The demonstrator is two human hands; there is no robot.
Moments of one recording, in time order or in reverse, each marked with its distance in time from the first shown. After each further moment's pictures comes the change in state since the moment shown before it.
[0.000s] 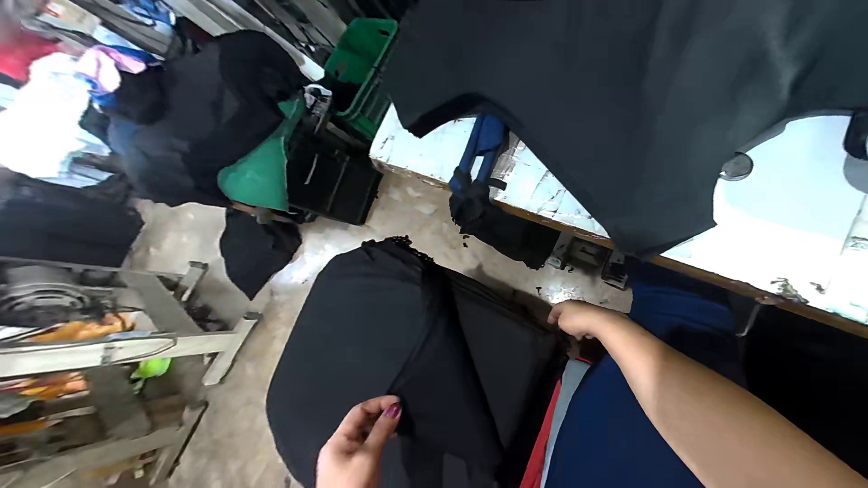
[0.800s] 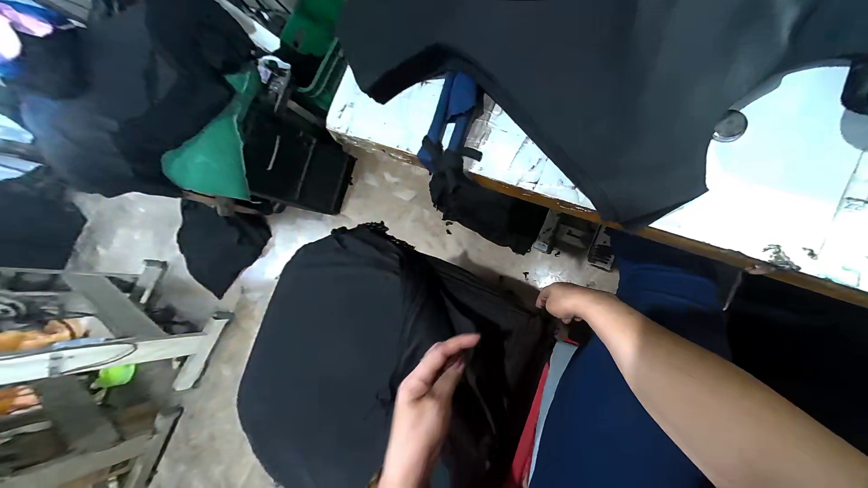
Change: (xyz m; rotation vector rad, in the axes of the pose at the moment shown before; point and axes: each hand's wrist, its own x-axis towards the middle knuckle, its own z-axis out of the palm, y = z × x) left_hand 0.007 0.047 0.085 -0.269 -0.294 0.216; right_hand -0.001 -0.001 0.001 -0.065 0.003 0.017
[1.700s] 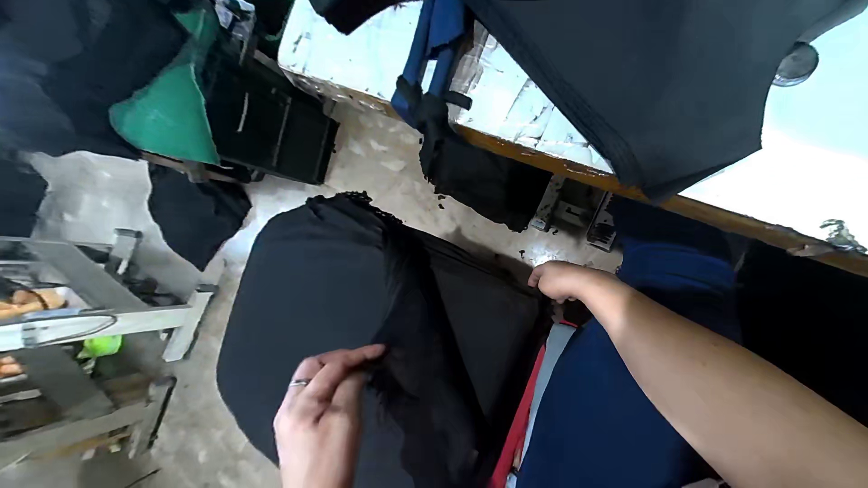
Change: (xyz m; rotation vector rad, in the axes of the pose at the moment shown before) left_hand -0.014 -0.004 -0.058 0.512 0.218 0.023; right_hand 0.004 -0.003 -0.002 0.000 0.003 -0.015
